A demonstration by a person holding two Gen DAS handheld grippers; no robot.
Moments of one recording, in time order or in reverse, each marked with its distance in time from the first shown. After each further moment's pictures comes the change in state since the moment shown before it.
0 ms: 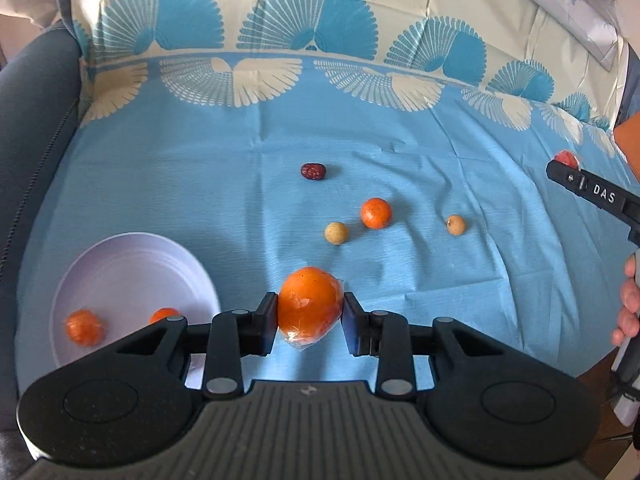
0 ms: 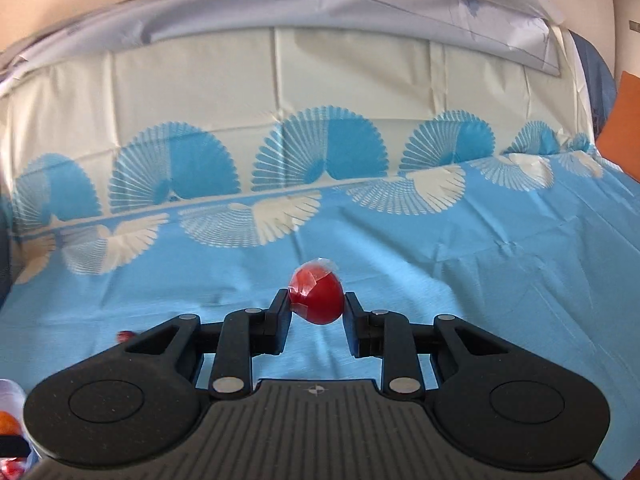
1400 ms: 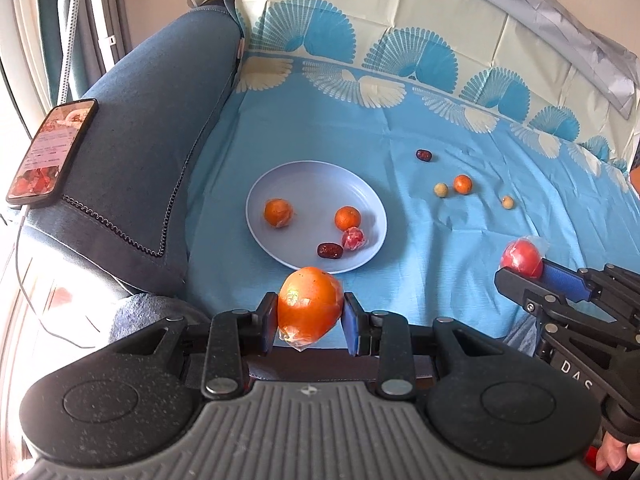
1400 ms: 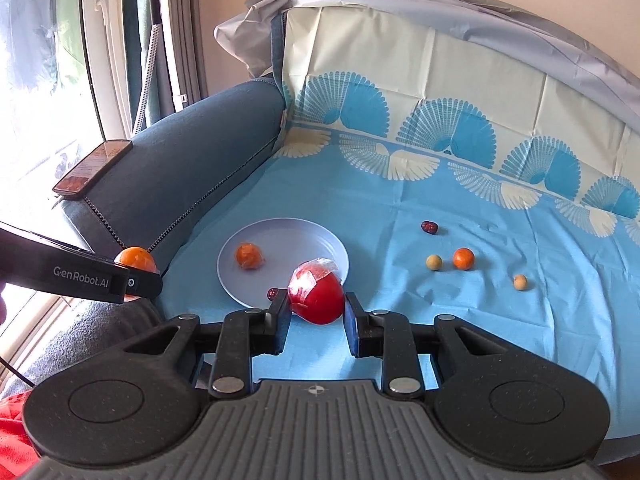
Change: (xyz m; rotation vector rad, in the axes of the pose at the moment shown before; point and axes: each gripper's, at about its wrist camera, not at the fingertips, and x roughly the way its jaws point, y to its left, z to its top) left arm -0.153 0.152 -0.147 -0.139 -0.077 0.079; right arm -0.225 0.227 -0.114 -0.402 0.128 0.329
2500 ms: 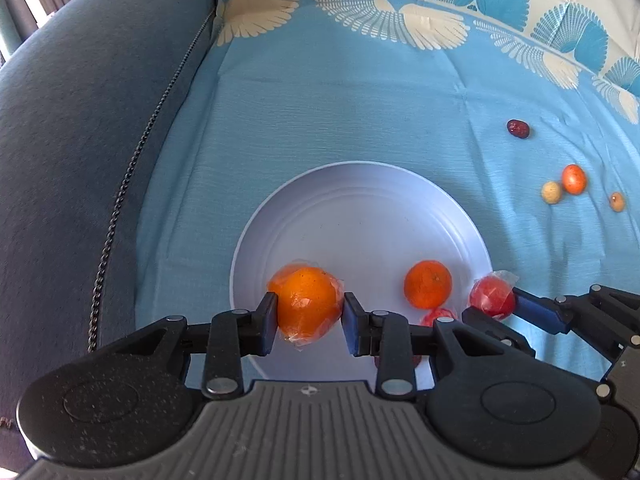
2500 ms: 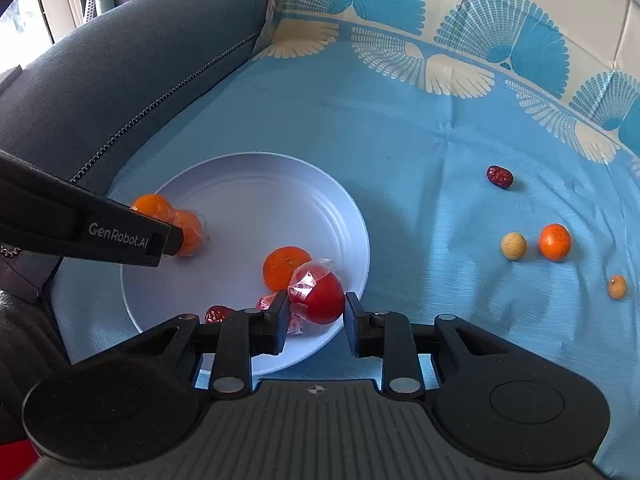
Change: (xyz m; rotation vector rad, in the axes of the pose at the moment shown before) left arm 0.222 0.011 0.104 0.081 0.190 0.103; right arm 0.245 -0.012 0.023 0.005 0.280 0.036
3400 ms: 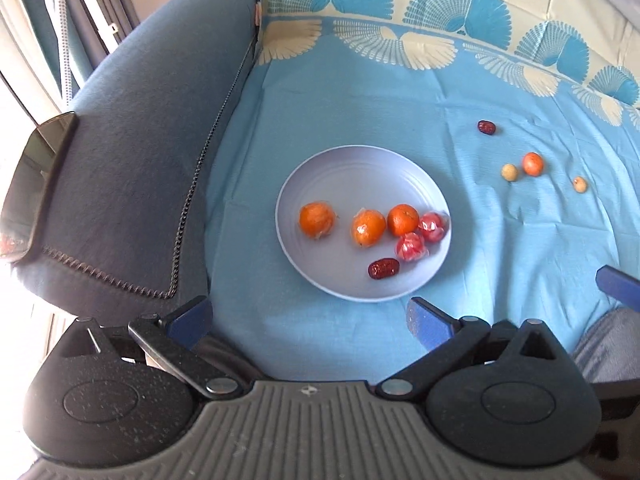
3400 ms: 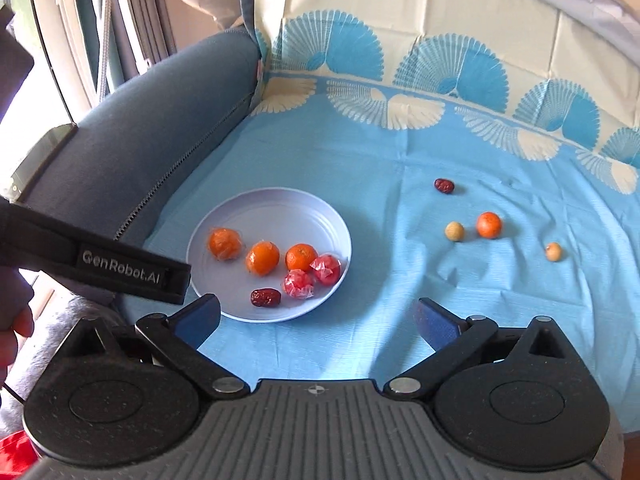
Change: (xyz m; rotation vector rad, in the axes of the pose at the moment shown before) left arm -0.138 -0.008 -0.081 -0.038 -0.059 0.063; right arm -0.154 0.012 -0.047 0.093 -0.153 -0.030
